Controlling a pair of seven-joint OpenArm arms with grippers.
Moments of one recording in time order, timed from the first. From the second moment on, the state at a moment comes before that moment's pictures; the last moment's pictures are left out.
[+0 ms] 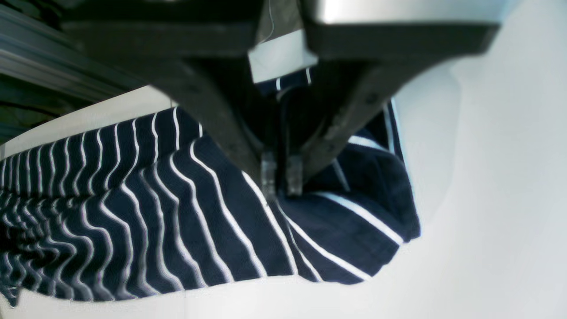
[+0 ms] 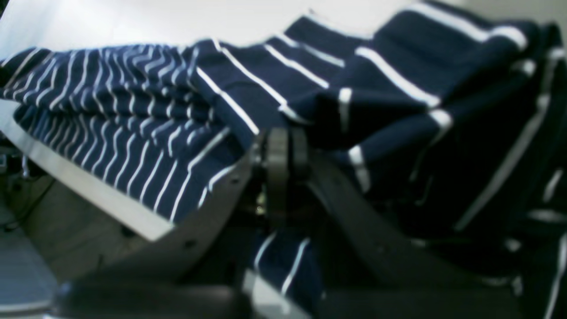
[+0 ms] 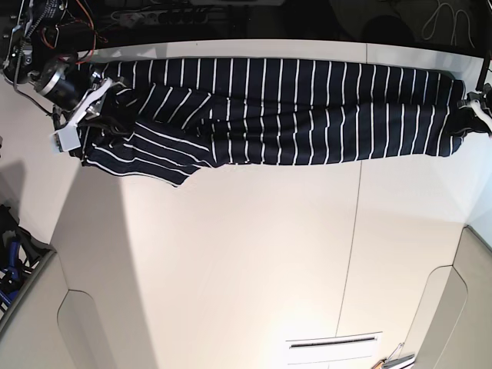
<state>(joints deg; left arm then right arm) 19.2 -35.5 -38.1 87.2 -62.6 -36.0 70.2 -23.1 13.0 21.0 106.3 47.6 33.5 -56.8</state>
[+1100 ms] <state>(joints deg) 22.2 -33.0 -48.3 84.9 -60.8 -36.0 60.6 -22.6 9.6 34.6 117.9 50.5 32.5 -59.2</state>
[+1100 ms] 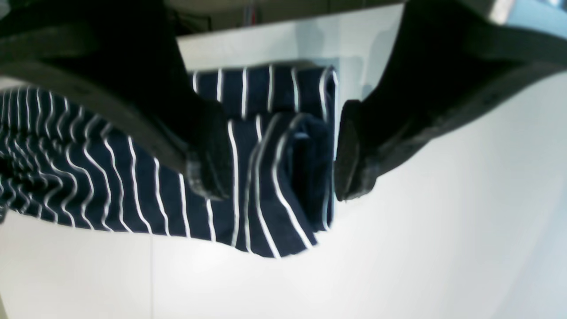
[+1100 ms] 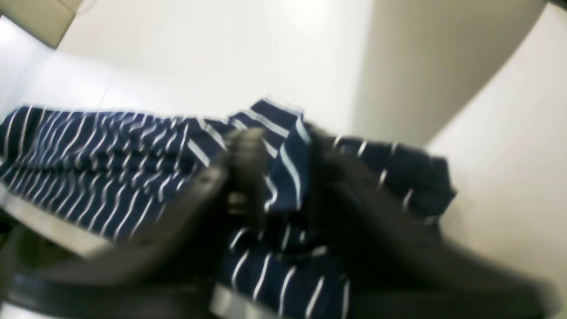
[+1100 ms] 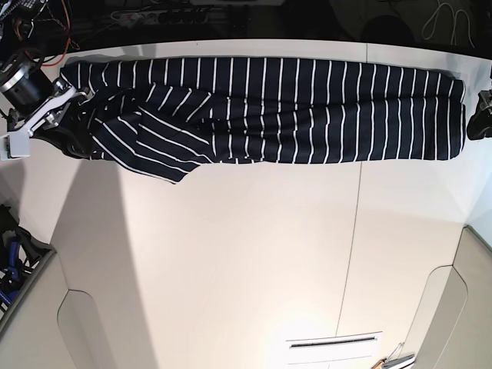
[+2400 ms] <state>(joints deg) 21.7 -32.3 -39.3 73.6 -44.3 -36.0 44.6 -17.1 7.9 30.7 89.7 44.6 32.4 -54.0</state>
